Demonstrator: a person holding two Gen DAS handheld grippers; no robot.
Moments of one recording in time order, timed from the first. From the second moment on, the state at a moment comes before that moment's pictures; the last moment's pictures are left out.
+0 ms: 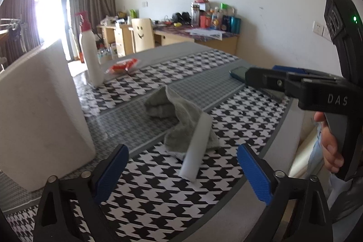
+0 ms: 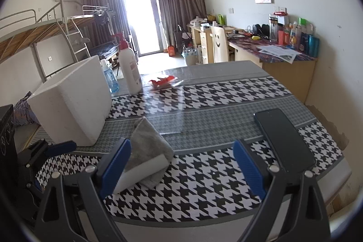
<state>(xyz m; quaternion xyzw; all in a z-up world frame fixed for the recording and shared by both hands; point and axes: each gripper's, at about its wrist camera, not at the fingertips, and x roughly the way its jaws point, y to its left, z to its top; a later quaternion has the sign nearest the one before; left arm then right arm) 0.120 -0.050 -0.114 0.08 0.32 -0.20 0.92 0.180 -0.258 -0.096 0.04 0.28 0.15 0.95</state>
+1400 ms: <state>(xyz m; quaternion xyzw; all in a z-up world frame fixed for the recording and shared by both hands) 0.142 -0.072 -0.155 0.12 0.39 -0.20 0.89 0.183 -0.266 -0.109 0.06 0.29 0.15 0.94</state>
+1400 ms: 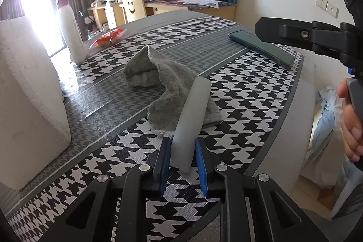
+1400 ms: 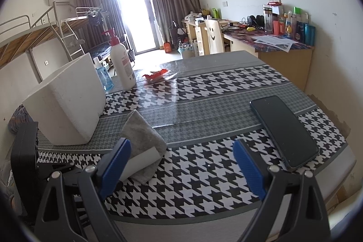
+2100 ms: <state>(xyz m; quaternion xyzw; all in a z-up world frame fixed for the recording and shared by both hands) 0.115 -0.063 -0.121 0.10 0.34 -0.25 0.90 0.179 -0.260 -0.102 0.06 0.28 0.15 0.95</state>
